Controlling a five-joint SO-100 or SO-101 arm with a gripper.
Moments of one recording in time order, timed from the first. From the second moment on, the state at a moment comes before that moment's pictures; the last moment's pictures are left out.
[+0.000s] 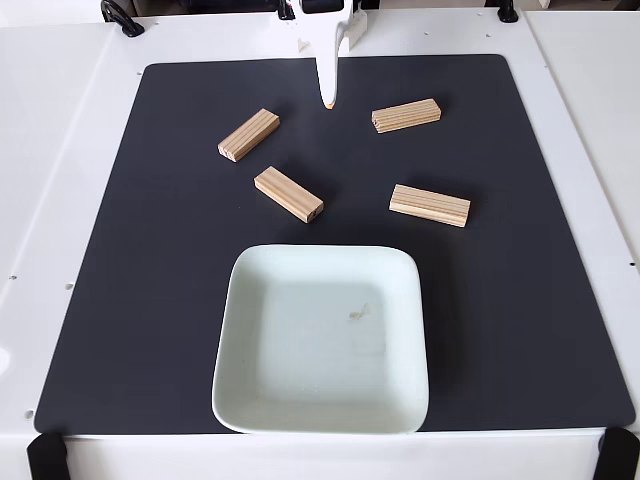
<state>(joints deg) -12.6 193.2 181.2 45.1 8.0</state>
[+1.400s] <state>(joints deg) -13.4 122.8 88.6 90.5 -27.1</state>
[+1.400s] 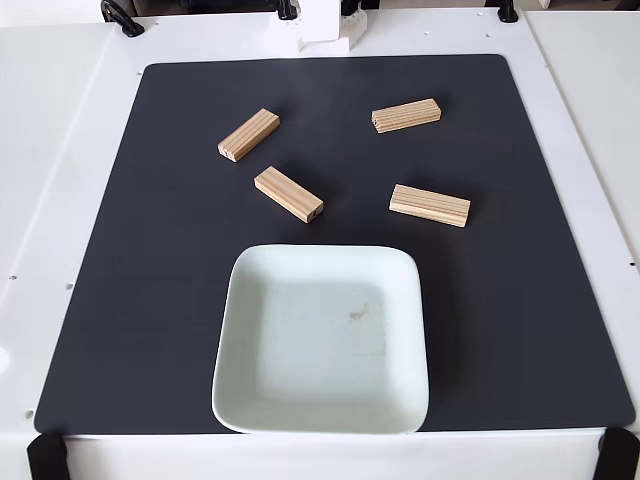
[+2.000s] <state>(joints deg) 6.2 128.9 118.3 90.2 -59.9</state>
